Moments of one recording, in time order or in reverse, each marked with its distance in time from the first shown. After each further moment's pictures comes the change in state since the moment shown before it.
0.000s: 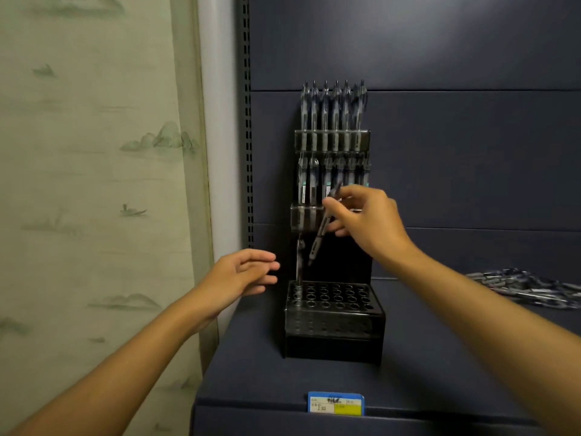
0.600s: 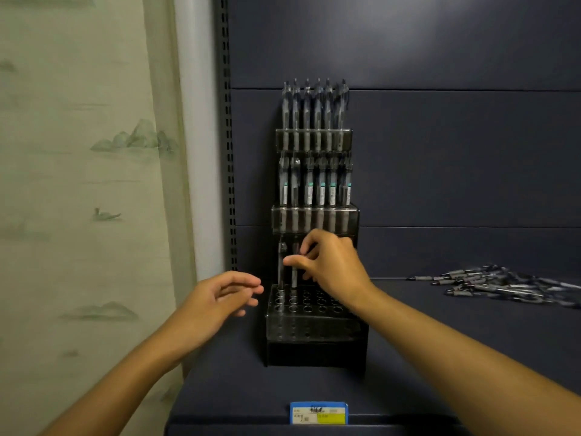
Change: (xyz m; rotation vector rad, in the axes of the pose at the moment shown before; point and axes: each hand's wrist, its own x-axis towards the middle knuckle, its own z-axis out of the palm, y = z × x) left_hand -0.022 -0.018 0.004 0.124 0.026 0.069; right_hand -0.023 0.043 0.042 -0.269 -0.158 0.076
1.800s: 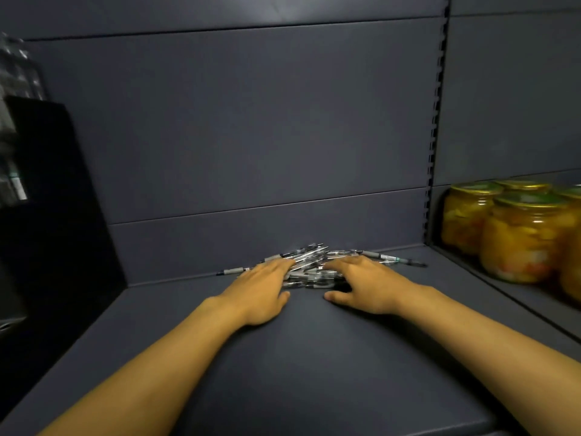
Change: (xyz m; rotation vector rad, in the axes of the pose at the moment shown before) left_hand 0.165 0.059 0.465 1.094 -0.458 0.186; right_hand -0.067 0.380 -0.310 -0.597 -0.432 0.100
